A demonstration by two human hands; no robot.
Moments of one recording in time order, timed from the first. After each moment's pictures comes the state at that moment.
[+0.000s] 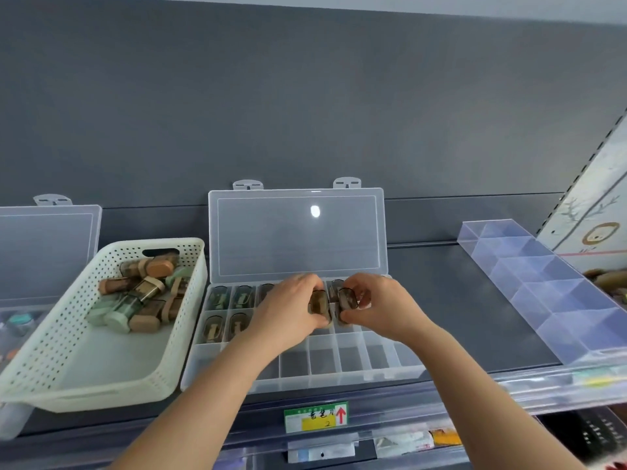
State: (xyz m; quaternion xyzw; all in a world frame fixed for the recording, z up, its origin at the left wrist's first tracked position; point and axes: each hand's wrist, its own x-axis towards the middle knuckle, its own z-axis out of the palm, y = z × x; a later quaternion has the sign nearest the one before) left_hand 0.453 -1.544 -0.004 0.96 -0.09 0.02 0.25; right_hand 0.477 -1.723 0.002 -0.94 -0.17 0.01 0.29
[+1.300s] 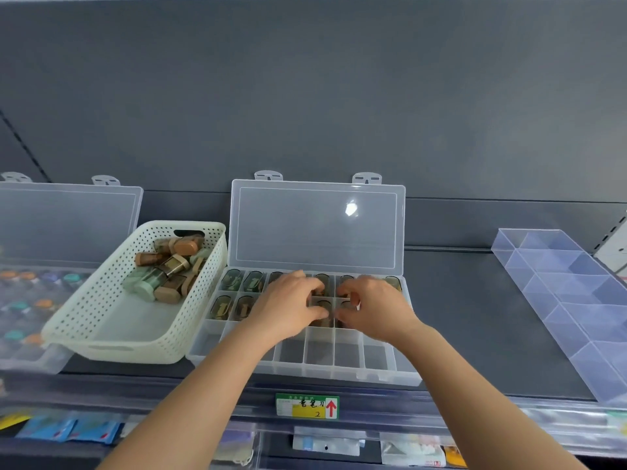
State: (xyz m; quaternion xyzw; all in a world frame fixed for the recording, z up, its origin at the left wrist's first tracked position) left_hand 0.449 -1.556 -0.007 0.98 -0.03 0.00 0.20; right_hand 0.494 -1.721 -0.017 -0.94 -0.26 0.03 0.22
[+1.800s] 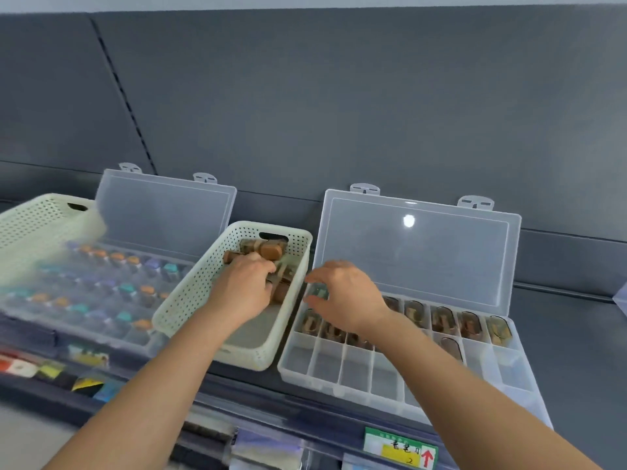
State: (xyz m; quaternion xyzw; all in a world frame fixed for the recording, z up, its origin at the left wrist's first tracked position) left_hand 0.414 -1.371 0.009 0.98 0.14 0.07 0.08; right_hand 0.483 -1.547 0.014 -0.88 -0.43 0.00 0.22
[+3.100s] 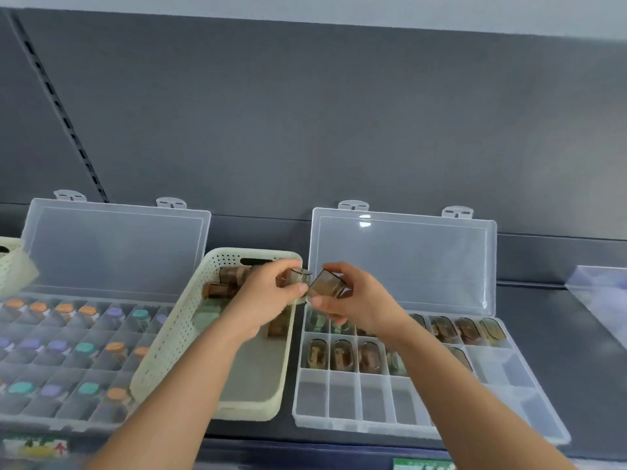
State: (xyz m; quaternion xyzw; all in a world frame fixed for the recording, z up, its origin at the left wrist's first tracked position) left_hand 0.465 -1.350 0.008 0.84 0.09 0.05 0.53; right_hand 0.502 -1.530 0.021 -0.81 -0.19 0.17 0.52
